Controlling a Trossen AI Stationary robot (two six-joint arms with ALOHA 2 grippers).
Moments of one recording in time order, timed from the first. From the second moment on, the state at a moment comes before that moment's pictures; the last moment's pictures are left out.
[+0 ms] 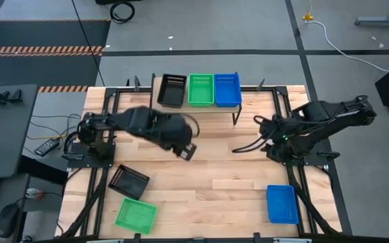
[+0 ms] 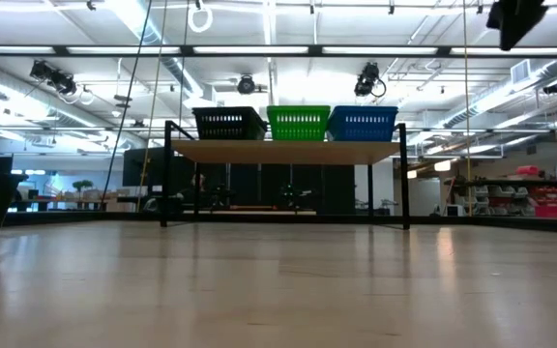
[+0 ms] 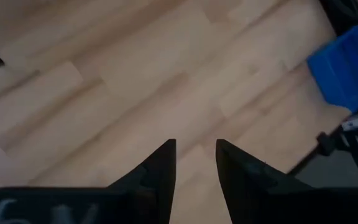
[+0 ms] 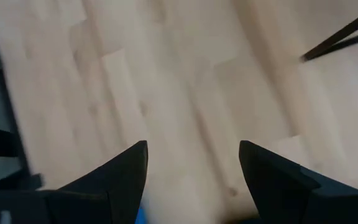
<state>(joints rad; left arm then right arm) -0.19 1.88 2.30 -1.57 -0.19 -1.15 0.27 1.03 1.23 -1.36 0.08 0.62</state>
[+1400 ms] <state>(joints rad) -0.83 1.90 1.99 -1.21 -0.22 -1.88 0.94 1.34 1.12 -1.10 -0.22 1.10</state>
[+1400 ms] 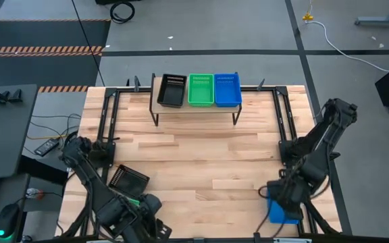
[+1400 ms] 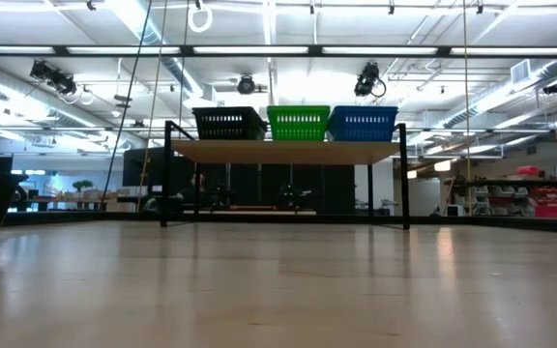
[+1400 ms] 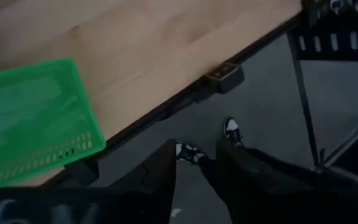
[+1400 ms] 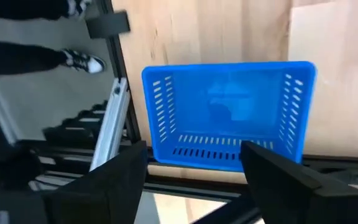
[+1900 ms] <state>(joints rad) -0.81 1.92 1.99 -1.14 -0.31 -1.98 1.11 1.60 1.12 -0.80 -0.16 1.20</state>
